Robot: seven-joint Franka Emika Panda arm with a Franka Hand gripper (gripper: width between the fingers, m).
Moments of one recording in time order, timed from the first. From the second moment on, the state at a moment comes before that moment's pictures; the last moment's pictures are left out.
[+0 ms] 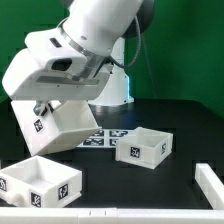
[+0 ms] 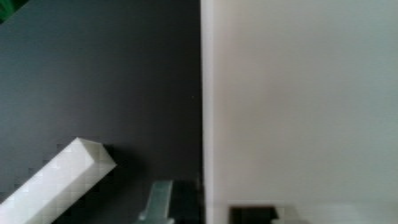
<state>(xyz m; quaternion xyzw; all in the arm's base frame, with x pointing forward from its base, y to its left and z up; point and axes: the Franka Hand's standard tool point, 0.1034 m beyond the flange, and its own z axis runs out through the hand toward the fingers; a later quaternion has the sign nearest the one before) 0.459 -0.133 0.097 0.88 0.36 -0.24 0.19</state>
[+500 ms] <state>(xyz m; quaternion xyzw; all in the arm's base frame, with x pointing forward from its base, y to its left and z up) 0.457 -0.135 0.077 0.81 0.30 -0.42 0.27</state>
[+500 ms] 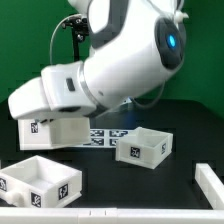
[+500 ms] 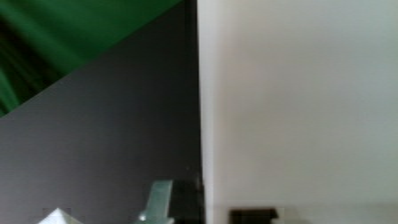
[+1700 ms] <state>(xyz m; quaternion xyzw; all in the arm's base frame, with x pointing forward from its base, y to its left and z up) 0.459 -0.134 0.063 0.79 0.30 -0.46 0.28</state>
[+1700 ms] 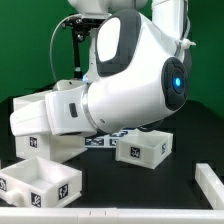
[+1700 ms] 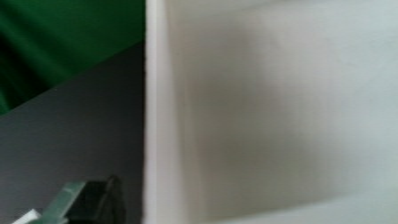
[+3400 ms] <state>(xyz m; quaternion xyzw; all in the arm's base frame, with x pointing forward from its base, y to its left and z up) 0.519 -0.125 0.152 0.88 0.40 -0.17 0.18</state>
